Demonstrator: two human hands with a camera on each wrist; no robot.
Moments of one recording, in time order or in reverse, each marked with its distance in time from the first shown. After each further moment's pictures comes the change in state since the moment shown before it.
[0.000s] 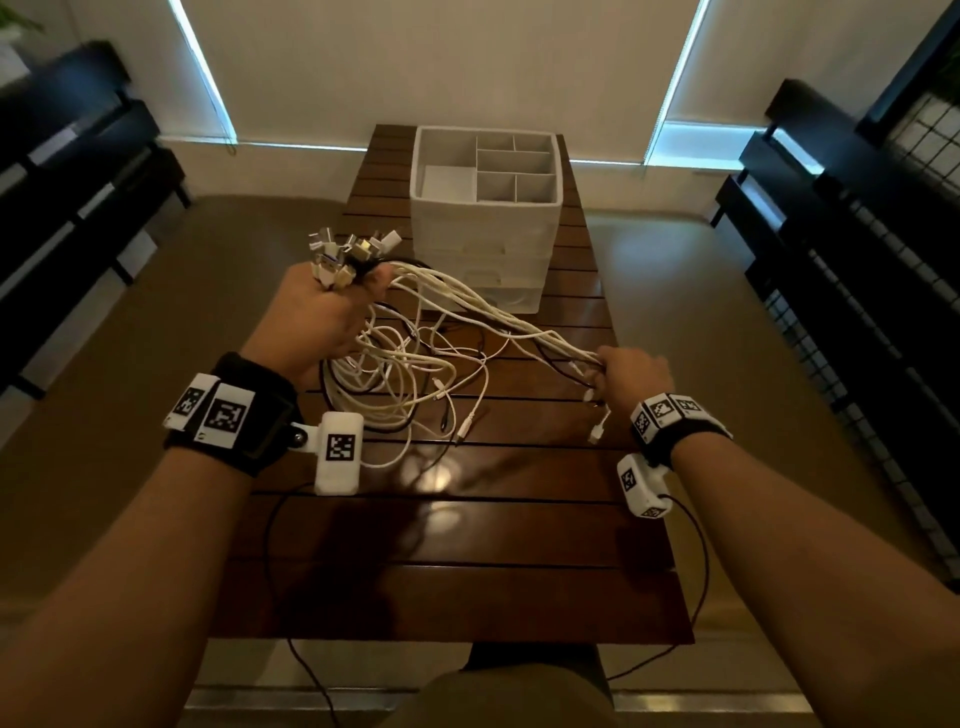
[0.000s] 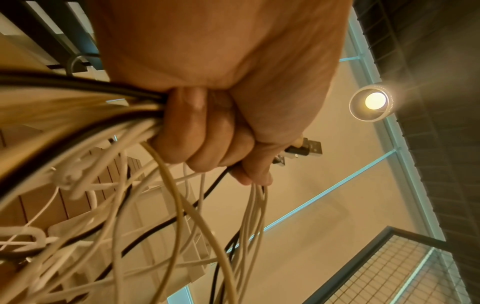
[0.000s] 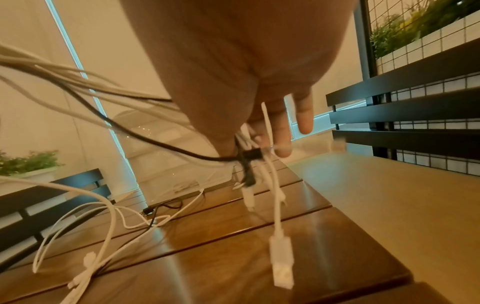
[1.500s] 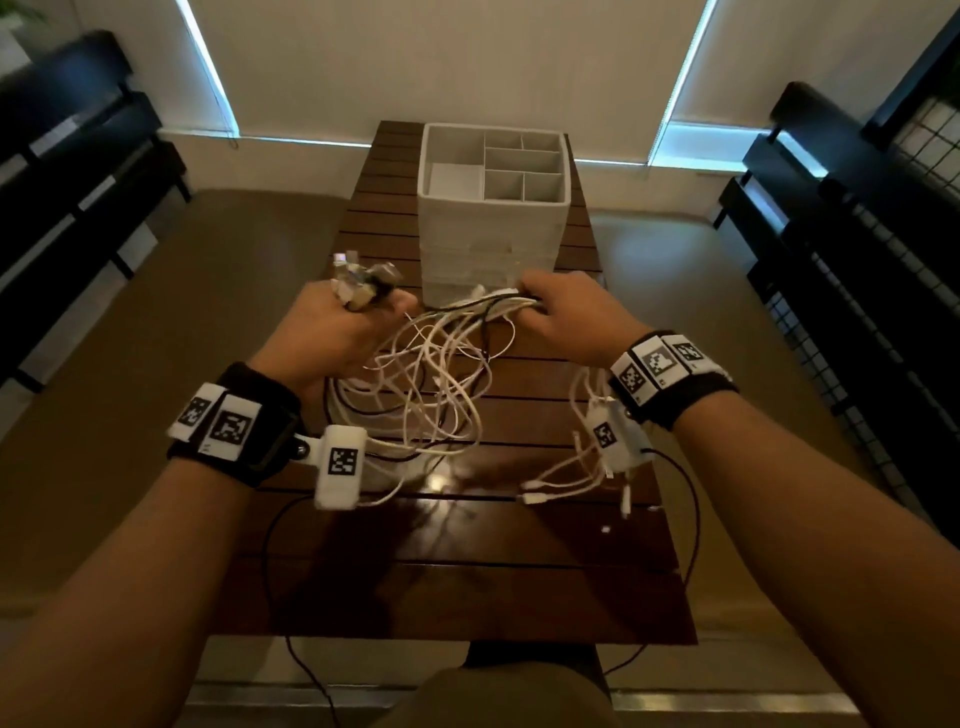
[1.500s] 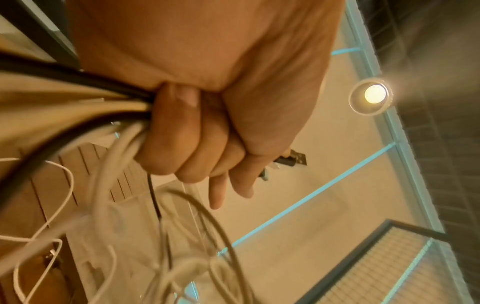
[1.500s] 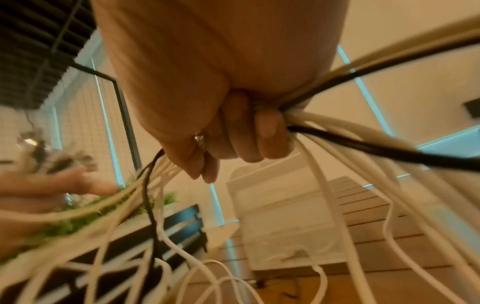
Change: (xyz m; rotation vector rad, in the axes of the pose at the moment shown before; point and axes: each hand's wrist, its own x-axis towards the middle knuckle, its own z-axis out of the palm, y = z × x) left_hand -0.008 -0.011 0.000 0.081 -0.038 -0.027; right_hand -0.013 -0.098 -0.105 0.354 0.091 -0.502
